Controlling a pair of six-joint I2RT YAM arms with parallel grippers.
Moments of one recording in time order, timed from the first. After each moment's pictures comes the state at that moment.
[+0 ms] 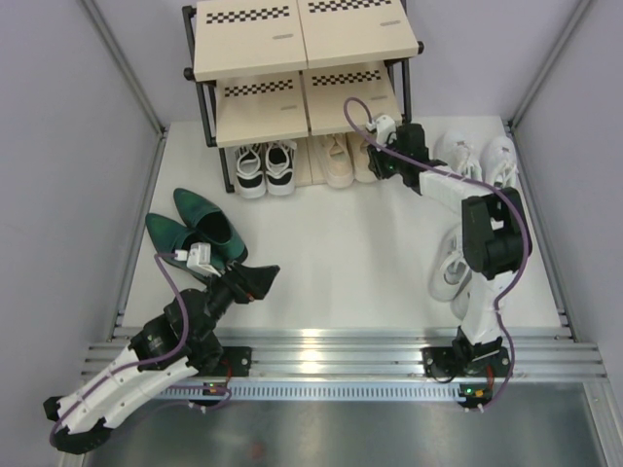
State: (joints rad) left arm -0.94 0.05 0.32 -0.41 -0.42 -0.86; right arm 0.32 1.97 1.40 0.03 -0.24 -0.25
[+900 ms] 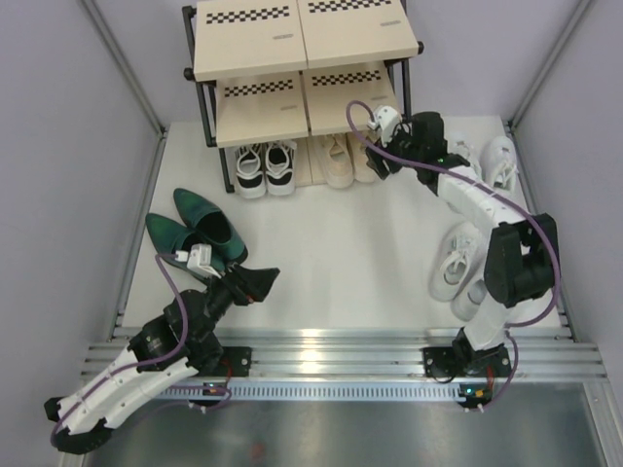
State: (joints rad) left arm -0.94 0.03 0.32 -0.44 -0.41 -0.86; right arm 0.32 1.71 1.33 -0.08 -0.36 -0.45
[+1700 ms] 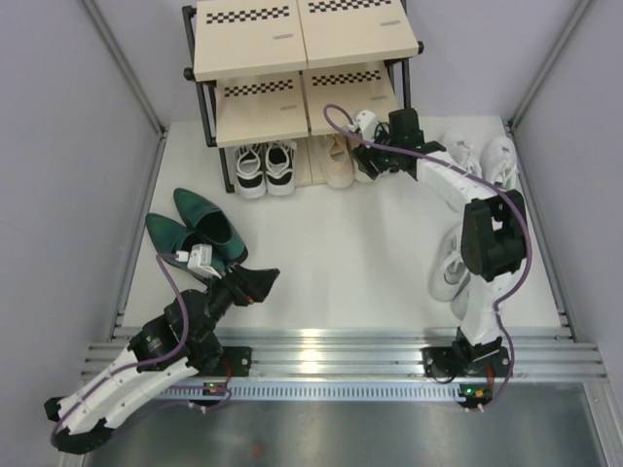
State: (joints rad) left arm -0.94 0.03 0.32 -0.45 -0.41 -0.86; right arm 0.36 1.96 1.59 -0.27 -0.33 -0.55
